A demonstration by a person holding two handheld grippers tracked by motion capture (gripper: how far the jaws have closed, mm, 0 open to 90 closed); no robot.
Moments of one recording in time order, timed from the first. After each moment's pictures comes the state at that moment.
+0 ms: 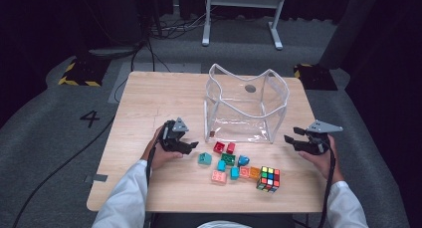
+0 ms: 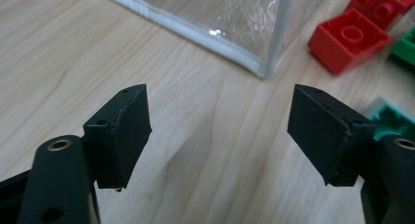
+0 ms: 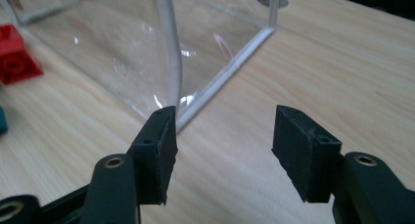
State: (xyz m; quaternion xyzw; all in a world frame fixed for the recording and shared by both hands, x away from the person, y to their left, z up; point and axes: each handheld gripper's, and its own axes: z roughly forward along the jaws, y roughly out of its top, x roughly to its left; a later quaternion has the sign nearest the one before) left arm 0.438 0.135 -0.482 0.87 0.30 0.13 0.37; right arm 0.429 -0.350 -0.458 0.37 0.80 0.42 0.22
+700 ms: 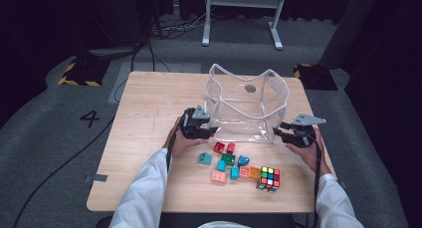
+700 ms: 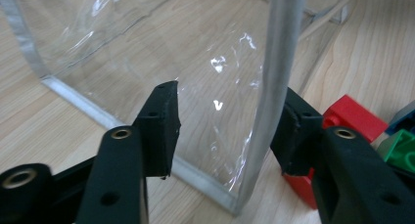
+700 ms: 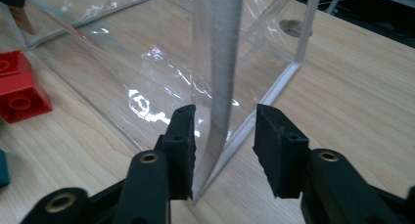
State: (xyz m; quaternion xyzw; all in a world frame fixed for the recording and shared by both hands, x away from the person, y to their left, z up) left arm 0.472 0.074 -0.461 0.85 0.28 0.12 0.43; right arm 0.447 -0.308 -0.451 0.34 0.81 0.41 0.23
